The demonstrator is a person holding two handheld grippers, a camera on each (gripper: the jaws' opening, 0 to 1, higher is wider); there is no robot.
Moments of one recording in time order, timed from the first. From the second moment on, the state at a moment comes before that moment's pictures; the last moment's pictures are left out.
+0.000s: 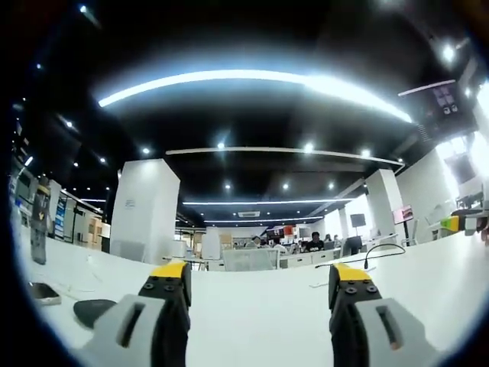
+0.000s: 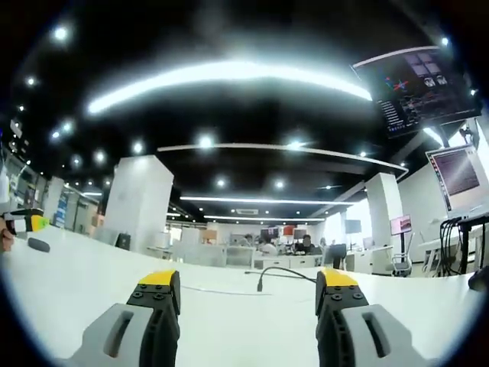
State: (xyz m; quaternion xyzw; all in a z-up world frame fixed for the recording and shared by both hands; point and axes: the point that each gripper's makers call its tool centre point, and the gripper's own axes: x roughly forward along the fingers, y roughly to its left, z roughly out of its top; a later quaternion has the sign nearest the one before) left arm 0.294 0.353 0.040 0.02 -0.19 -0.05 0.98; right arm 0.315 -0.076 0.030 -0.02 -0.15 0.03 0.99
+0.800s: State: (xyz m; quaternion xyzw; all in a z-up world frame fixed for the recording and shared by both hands) left arm 0.292 0.355 0.039 0.02 -0.19 -0.04 0.98; right arm 0.314 -0.075 0.032 -0.02 -0.16 0.04 0.99
